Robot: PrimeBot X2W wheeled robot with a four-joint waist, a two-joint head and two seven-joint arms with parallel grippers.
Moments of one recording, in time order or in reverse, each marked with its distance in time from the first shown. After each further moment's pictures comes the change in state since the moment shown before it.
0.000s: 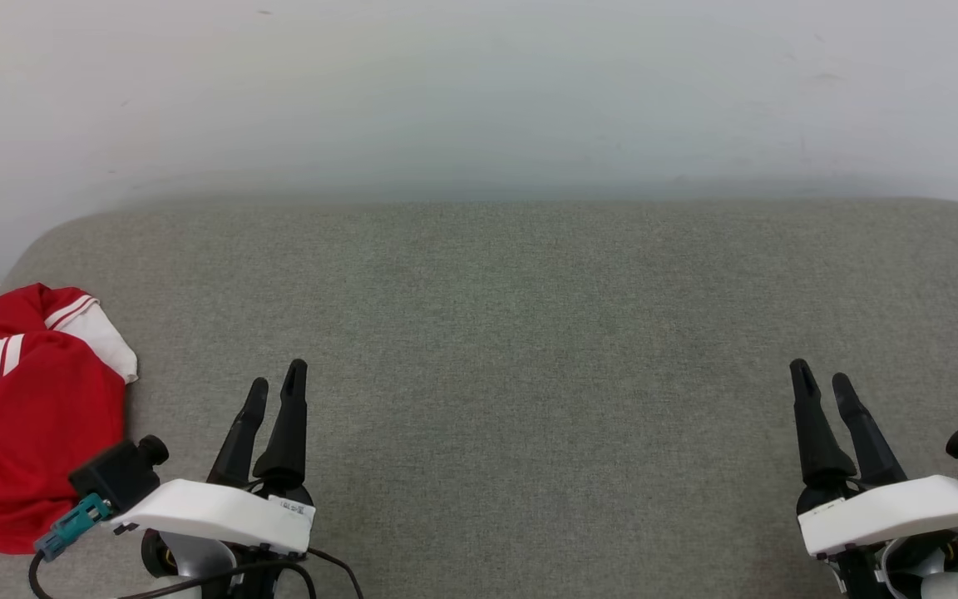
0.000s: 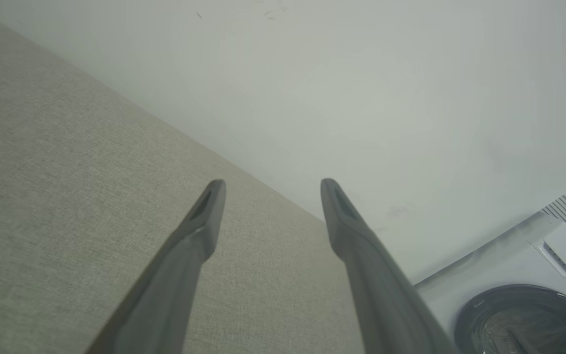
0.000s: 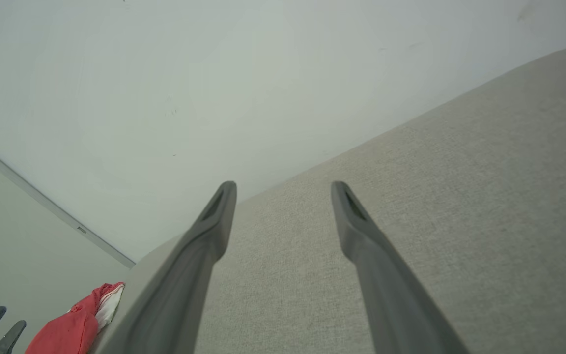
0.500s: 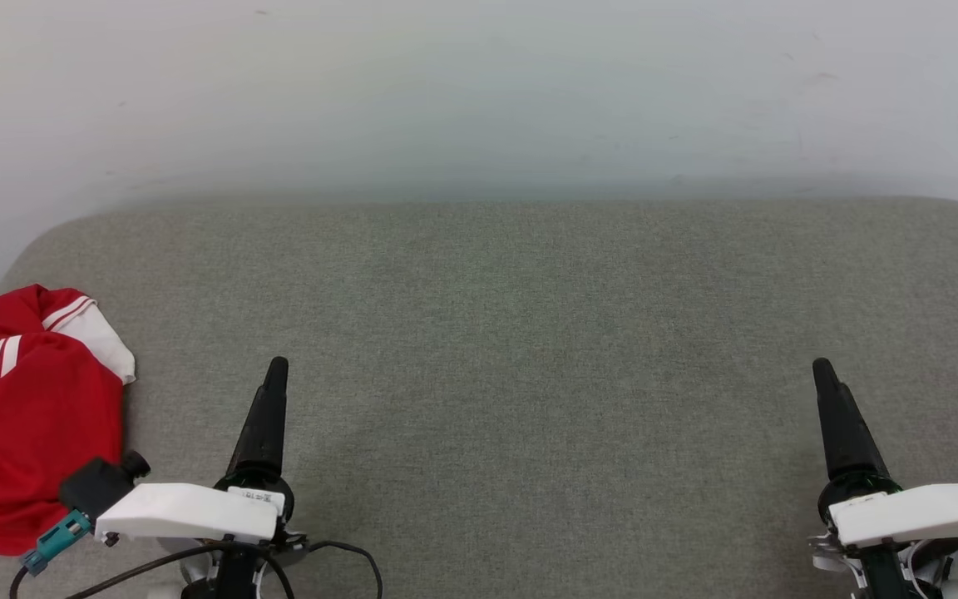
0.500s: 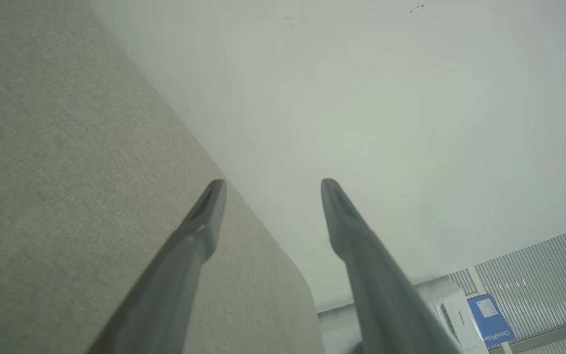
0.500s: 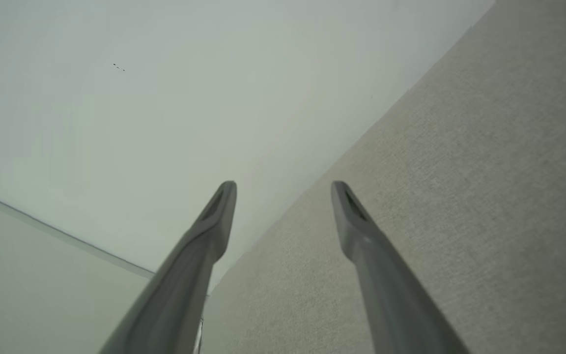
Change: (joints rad) left arm -0.005 -0.018 0.028 0.016 -0.365 0.000 0.050; right arm -0.002 0.000 -0.013 0.025 0.362 0.000 0.026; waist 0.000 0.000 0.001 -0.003
